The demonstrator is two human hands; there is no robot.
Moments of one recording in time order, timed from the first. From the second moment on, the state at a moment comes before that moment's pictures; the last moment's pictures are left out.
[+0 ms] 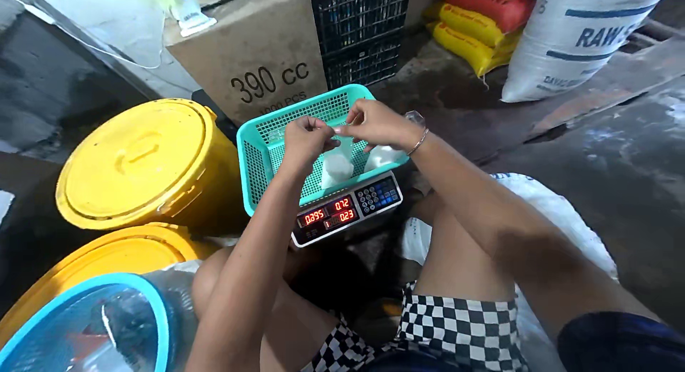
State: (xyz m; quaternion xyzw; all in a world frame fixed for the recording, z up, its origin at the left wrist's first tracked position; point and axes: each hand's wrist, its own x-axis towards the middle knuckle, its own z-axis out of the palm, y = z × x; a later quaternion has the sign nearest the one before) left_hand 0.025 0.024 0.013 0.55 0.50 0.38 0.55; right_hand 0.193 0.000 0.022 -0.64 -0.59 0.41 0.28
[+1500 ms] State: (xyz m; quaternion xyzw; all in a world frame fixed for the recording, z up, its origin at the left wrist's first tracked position) left_hand -0.008 0.078 -0.088 0.79 0.22 0.13 0.56; right_hand 0.185 0.009 0.002 -0.44 -0.67 0.41 0.43
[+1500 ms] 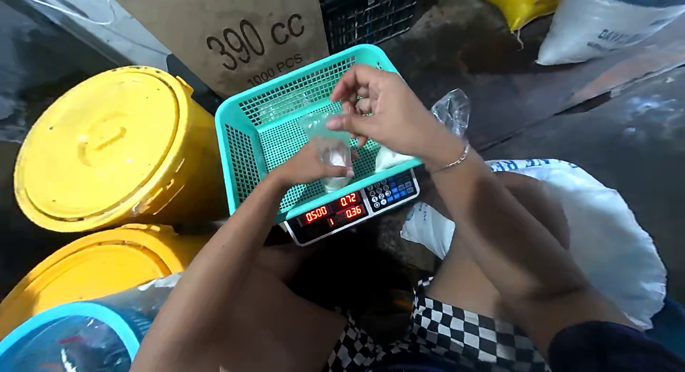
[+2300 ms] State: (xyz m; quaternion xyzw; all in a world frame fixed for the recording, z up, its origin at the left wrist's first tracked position) left_hand -0.004 0.062 -0.099 0.81 0.25 0.17 0.50; right_hand 0.186 0.008 -0.012 -0.51 -0.75 0.37 0.20
